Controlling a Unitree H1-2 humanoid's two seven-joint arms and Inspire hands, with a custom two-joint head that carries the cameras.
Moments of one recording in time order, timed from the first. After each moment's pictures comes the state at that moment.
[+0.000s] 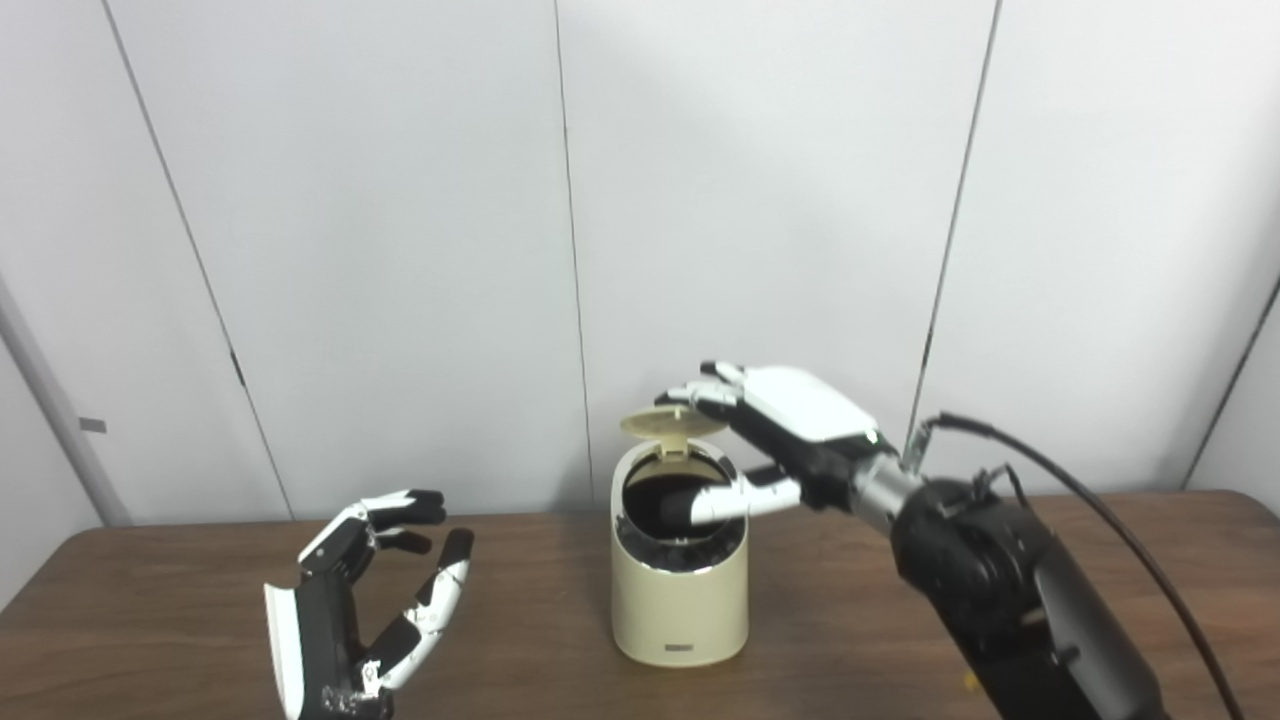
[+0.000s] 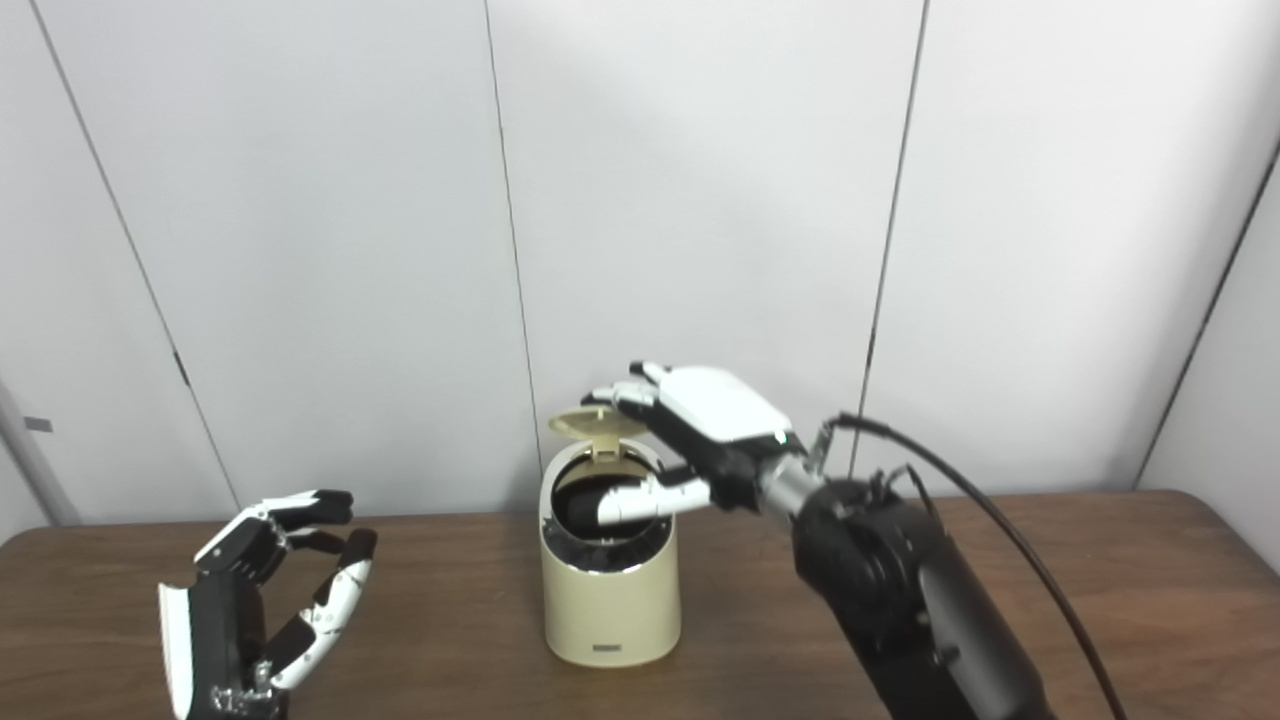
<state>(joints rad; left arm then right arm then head) -0.18 -0.06 0.06 -0.18 0.34 -0.33 0.35 -0.71 -0.32 0.27 -0.11 -0.77 0.14 0.50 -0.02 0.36</state>
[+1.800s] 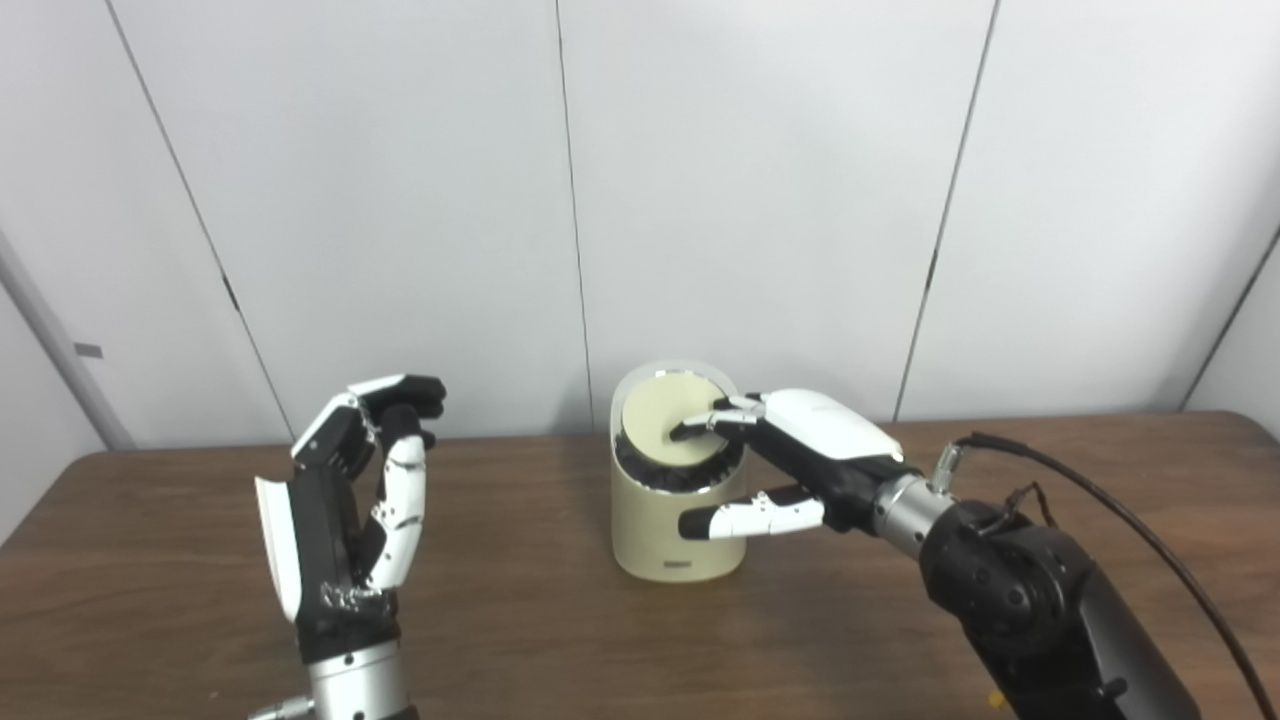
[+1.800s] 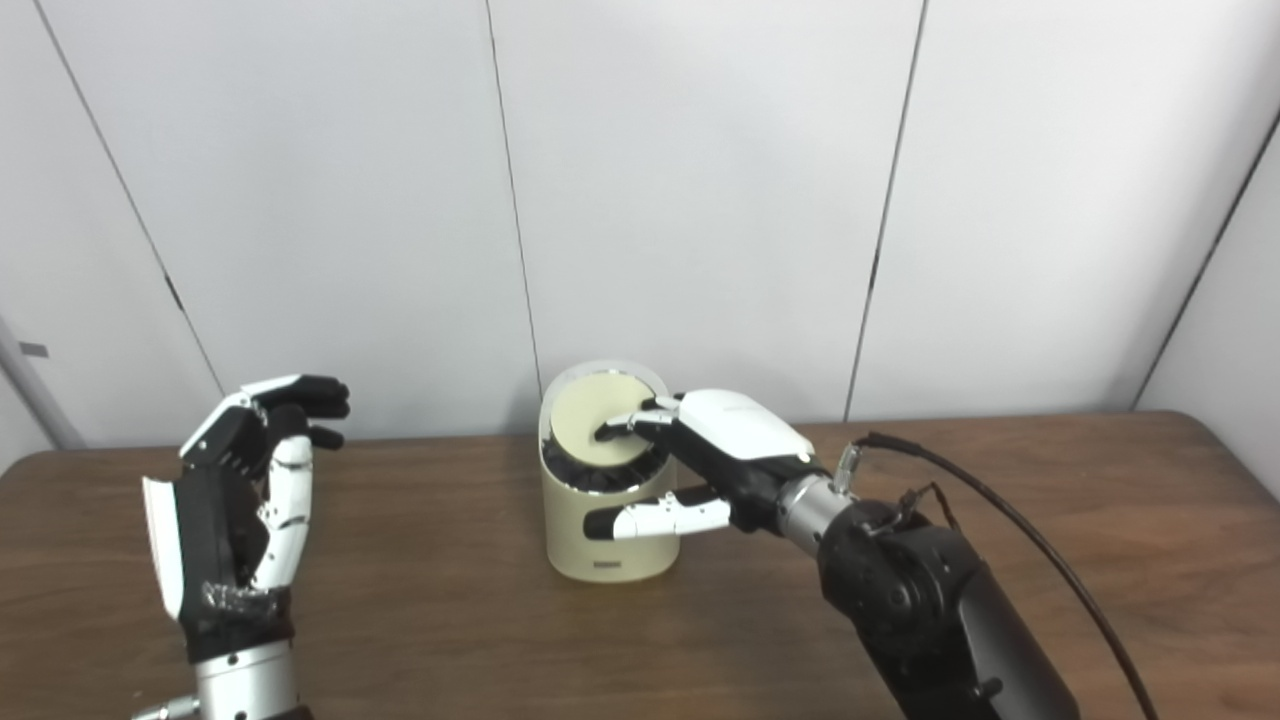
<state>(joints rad) -0.18 -0.11 0.05 -0.38 0.35 -0.16 0.27 -0.56 -0.34 0.31 -0.27 -0.72 0.27 0.58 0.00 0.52</state>
